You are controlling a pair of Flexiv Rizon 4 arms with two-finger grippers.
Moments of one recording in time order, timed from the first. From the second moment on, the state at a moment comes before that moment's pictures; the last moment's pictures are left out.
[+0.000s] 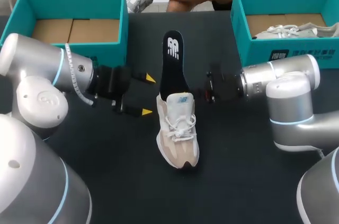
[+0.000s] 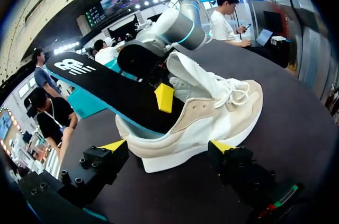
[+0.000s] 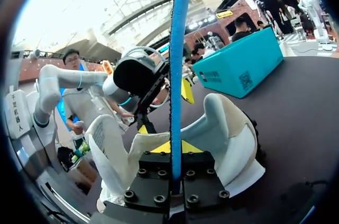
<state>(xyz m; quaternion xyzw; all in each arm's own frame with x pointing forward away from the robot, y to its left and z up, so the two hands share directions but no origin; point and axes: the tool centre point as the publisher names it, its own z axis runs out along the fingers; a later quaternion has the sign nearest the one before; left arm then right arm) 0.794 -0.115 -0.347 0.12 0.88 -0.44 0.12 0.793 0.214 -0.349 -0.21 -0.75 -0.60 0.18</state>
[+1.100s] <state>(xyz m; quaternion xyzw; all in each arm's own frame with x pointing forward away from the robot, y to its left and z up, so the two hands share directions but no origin) 0.794 -0.115 -0.347 0.12 0.88 -0.44 0.12 0.815 0.222 -0.331 -0.18 -0.75 -0.62 0.16</state>
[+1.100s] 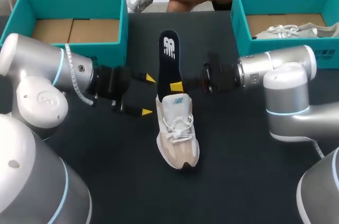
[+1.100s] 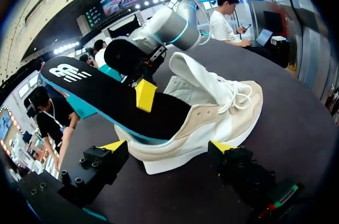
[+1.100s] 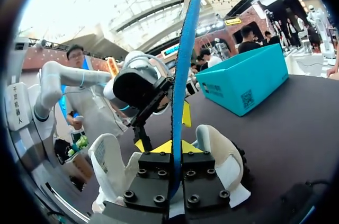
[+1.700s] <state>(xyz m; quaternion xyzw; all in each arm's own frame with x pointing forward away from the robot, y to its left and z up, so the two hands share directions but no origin) 0.794 -0.115 -0.347 0.12 0.88 -0.44 0.12 0.797 0.214 -0.348 -0.19 -0.76 -0.60 0.18</state>
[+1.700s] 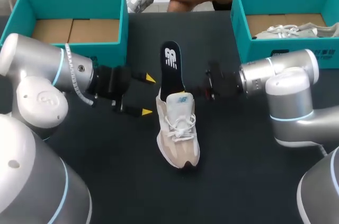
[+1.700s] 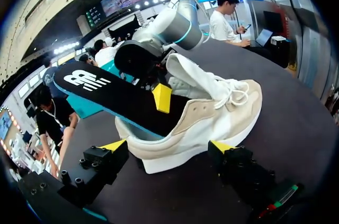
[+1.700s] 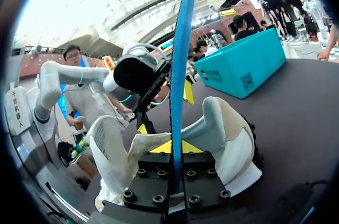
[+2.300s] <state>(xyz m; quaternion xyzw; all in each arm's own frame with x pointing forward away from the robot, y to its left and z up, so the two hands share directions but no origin) 0.794 -0.115 -0.347 0.12 0.88 -0.44 0.12 0.817 0.224 -0.330 -0.17 -0.77 -0.60 0.17</state>
